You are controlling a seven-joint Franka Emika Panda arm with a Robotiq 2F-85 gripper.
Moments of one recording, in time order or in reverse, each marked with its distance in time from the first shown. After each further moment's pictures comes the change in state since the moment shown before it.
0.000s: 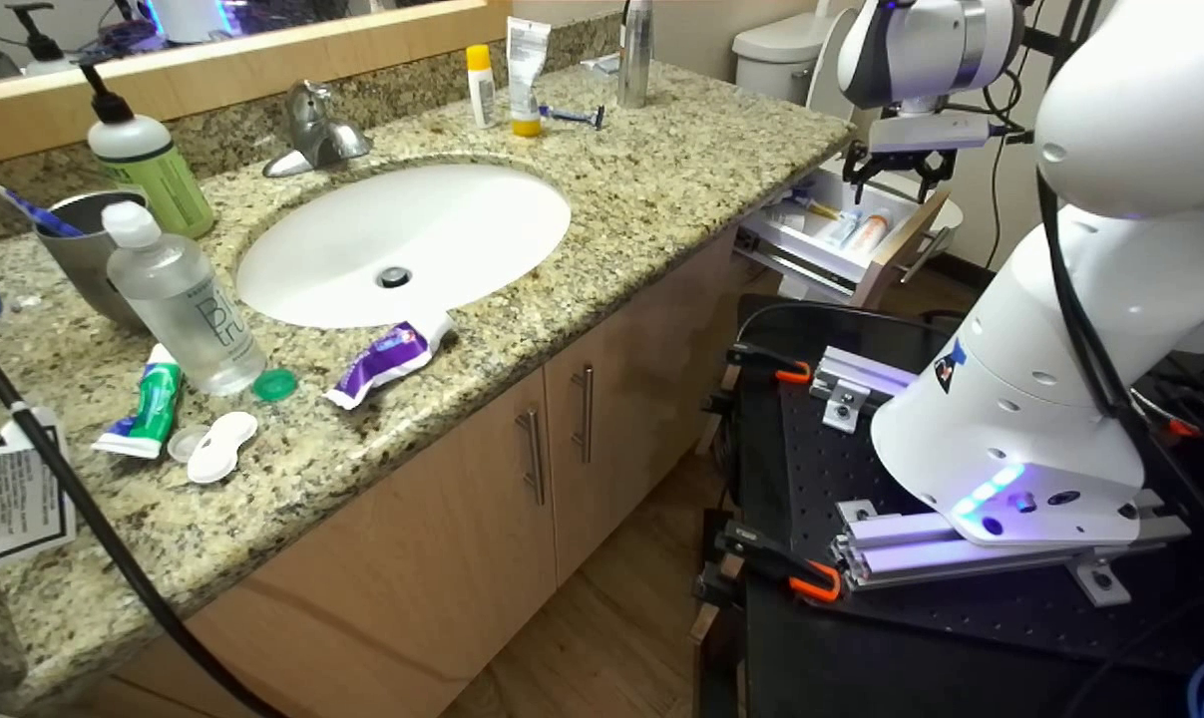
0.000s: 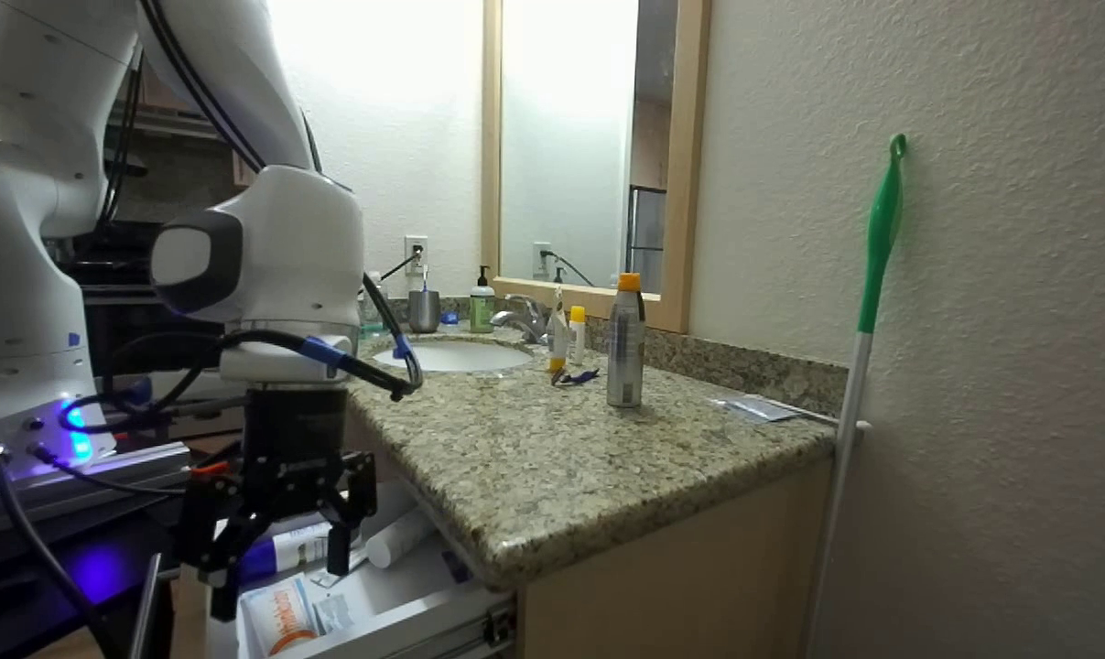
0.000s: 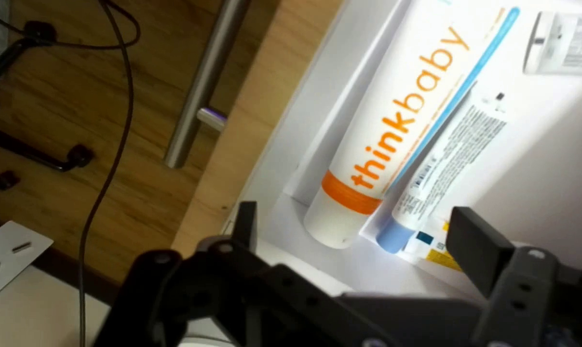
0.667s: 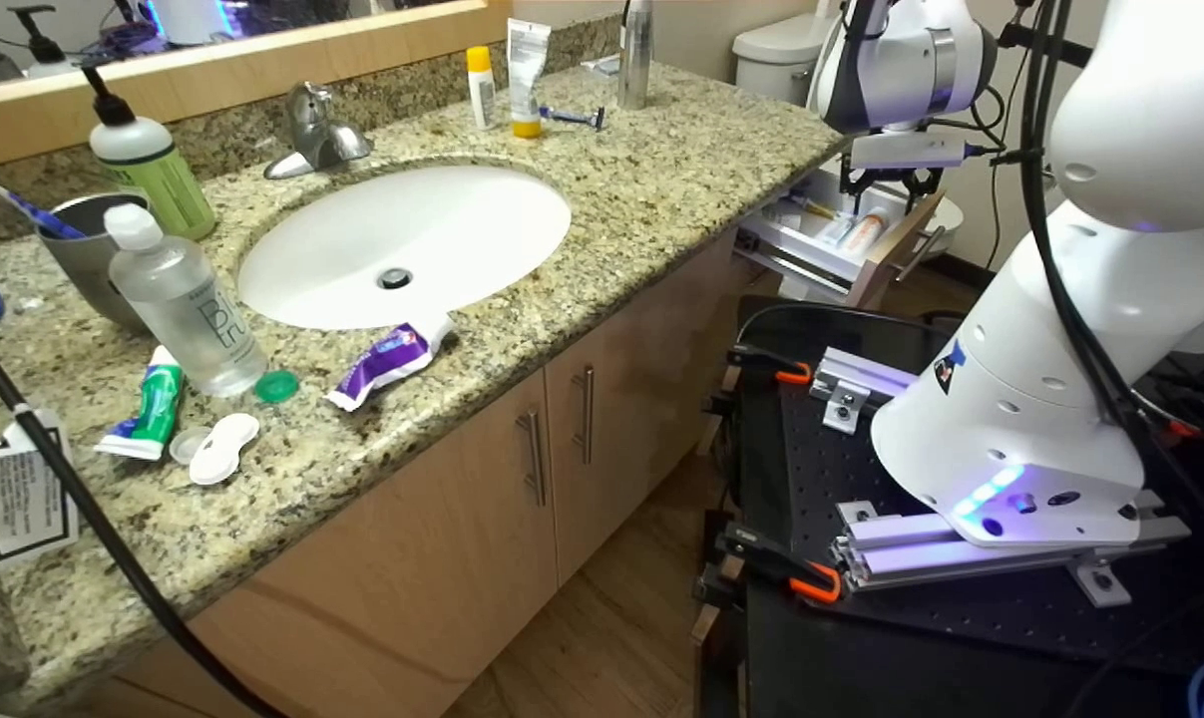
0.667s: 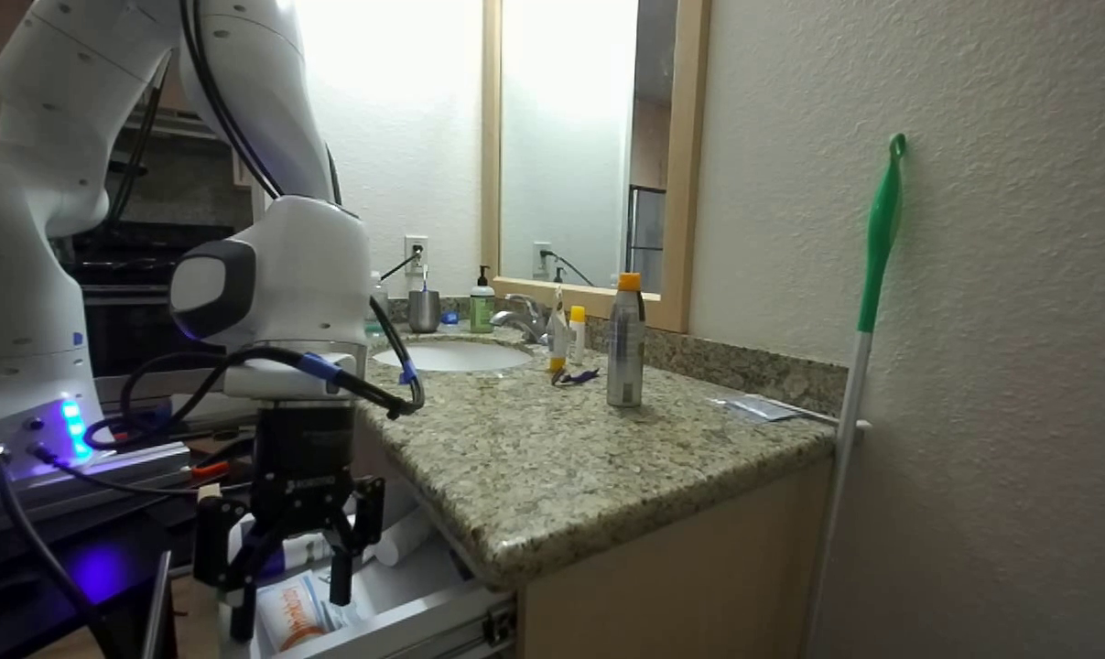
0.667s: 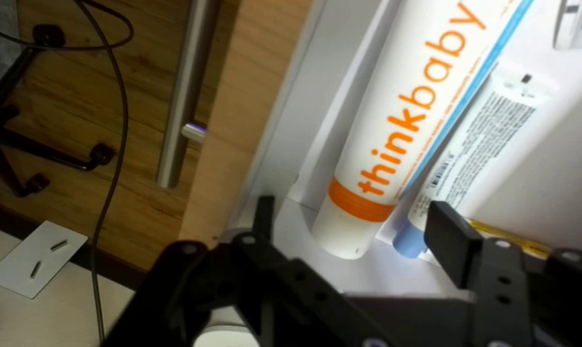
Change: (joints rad) arm 0.115 0.098 -0.065 0.003 0.120 0.092 0.055
